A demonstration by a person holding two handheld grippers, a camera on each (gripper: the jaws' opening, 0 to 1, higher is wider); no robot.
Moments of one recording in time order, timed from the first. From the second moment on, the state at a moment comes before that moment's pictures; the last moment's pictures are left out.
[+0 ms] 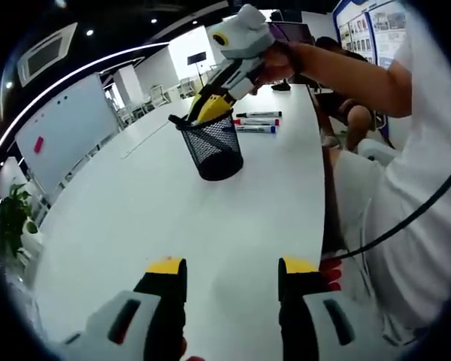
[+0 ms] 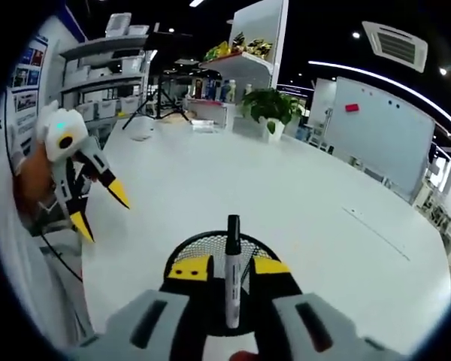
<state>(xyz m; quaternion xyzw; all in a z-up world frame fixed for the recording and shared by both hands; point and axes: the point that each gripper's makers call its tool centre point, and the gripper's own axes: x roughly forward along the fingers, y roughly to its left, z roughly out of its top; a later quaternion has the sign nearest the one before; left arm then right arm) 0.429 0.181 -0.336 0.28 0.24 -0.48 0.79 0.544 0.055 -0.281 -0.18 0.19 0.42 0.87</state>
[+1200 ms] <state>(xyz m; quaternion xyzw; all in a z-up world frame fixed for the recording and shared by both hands) 0.426 0.178 -0.339 0.29 0.24 -0.49 0.78 0.549 0.064 -0.278 -0.18 0.17 0.42 0.88</state>
